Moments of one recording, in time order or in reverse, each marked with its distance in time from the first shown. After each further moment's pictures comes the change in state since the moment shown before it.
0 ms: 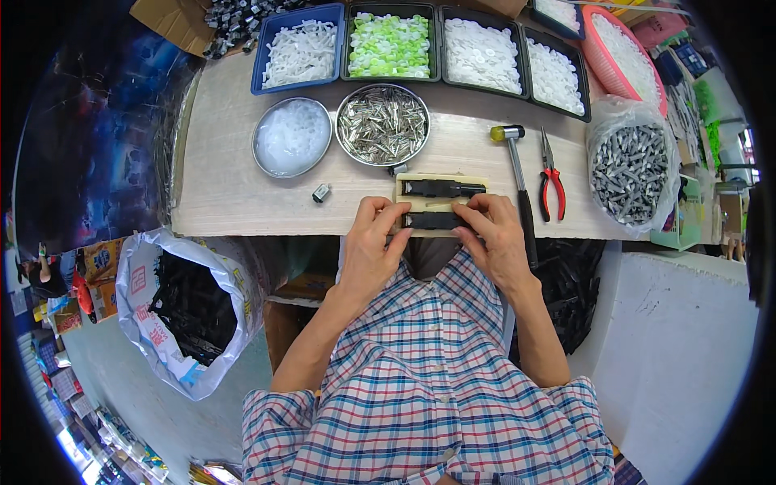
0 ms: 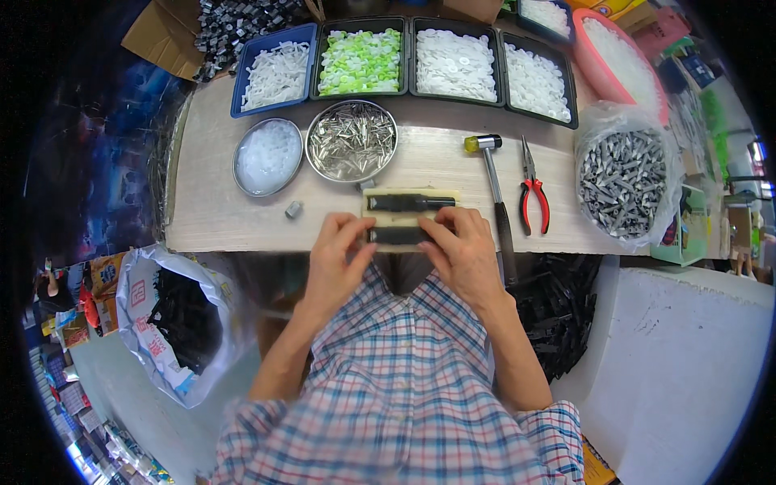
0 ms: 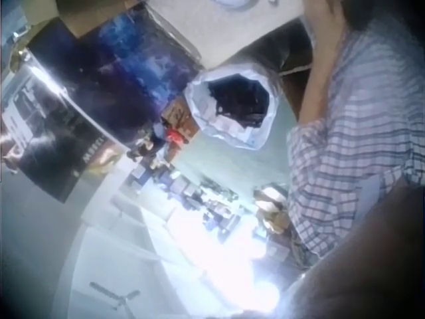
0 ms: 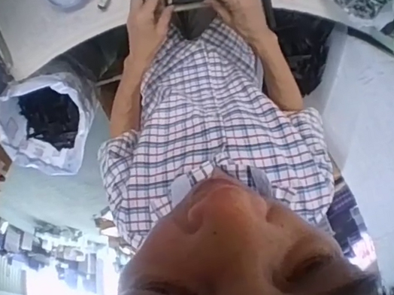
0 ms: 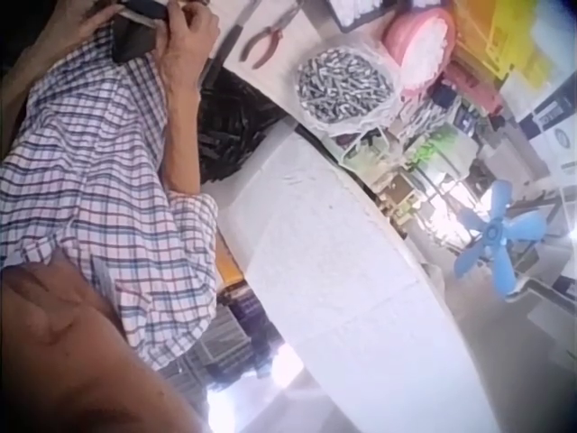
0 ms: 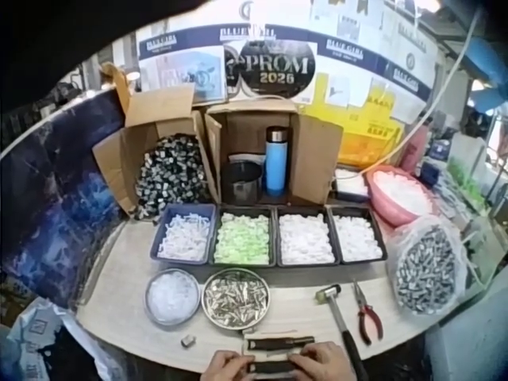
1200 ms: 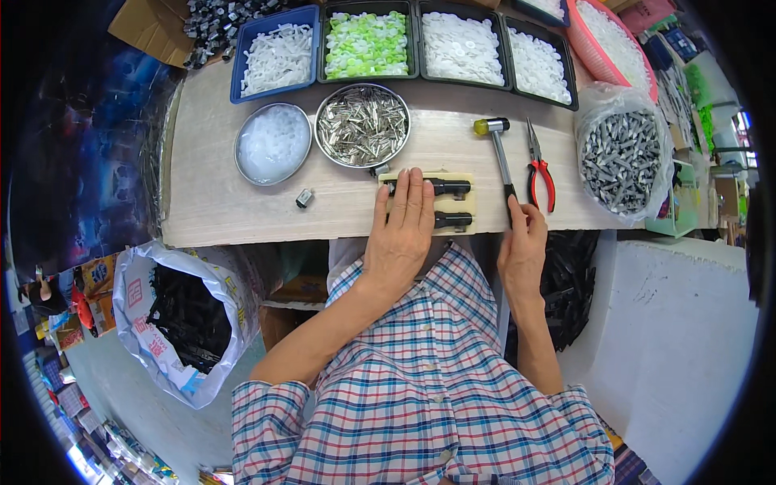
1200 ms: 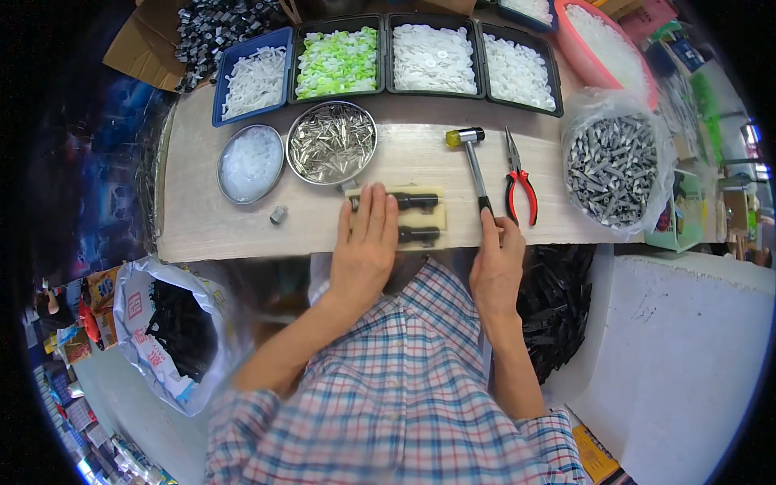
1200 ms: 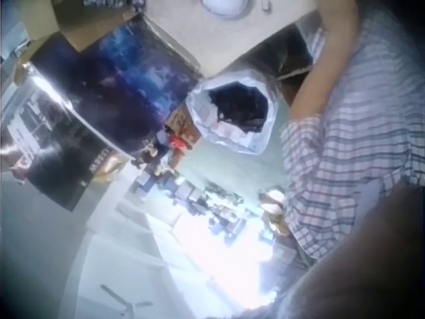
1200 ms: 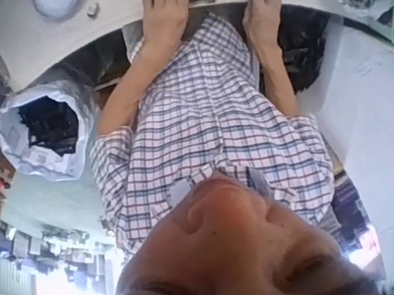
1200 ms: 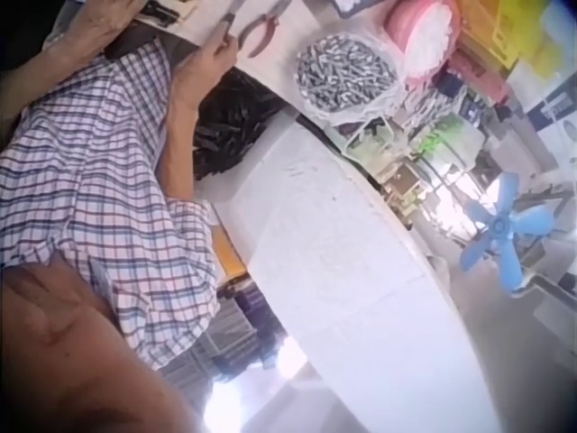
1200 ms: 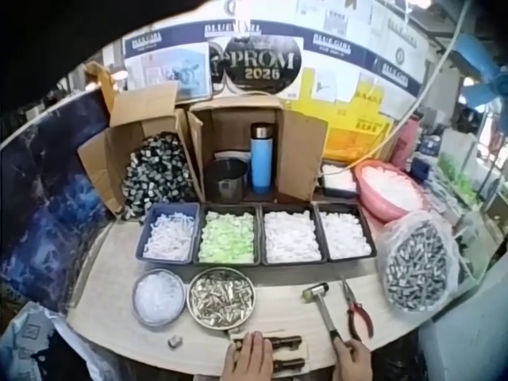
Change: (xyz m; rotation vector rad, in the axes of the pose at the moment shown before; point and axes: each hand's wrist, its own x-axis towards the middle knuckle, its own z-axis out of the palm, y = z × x) left_hand 0.014 0.011 0.051 0.966 -0.112 0.445; right_hand -0.051 0.027 -0.003 -0.317 0.281 0.322
